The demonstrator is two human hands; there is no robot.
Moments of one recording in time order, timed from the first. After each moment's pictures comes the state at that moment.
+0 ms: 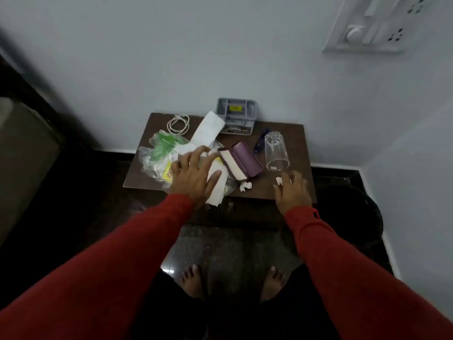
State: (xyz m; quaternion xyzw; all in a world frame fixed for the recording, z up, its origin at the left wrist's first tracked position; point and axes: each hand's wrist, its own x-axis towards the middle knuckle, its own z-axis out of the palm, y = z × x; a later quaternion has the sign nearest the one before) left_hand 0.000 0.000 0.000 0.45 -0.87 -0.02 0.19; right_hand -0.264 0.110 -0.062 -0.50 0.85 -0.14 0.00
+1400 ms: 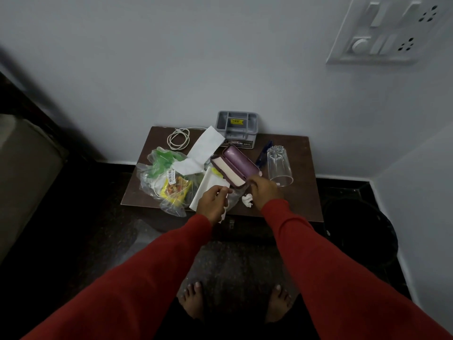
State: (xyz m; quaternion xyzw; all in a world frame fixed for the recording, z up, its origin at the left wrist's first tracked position) left_hand -0.063 0.007 -0.028 0.58 -0.54 -0.56 0.23; right_hand -0.231 0.033 -0.032 -0.52 0.80 -0.20 0.22
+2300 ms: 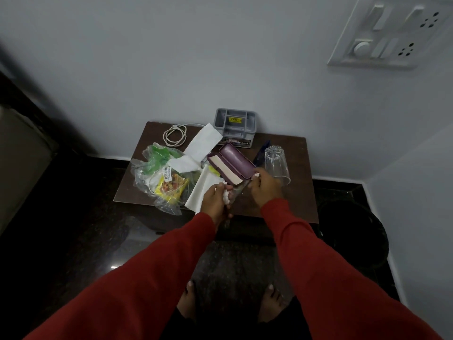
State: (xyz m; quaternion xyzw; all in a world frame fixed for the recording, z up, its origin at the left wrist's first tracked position) left_hand -0.082 0.018 -0.016 0.54 -0.34 -0.71 0.30; right_hand -0.238 0.022 -0.048 -0.46 0.78 -0.35 0.24
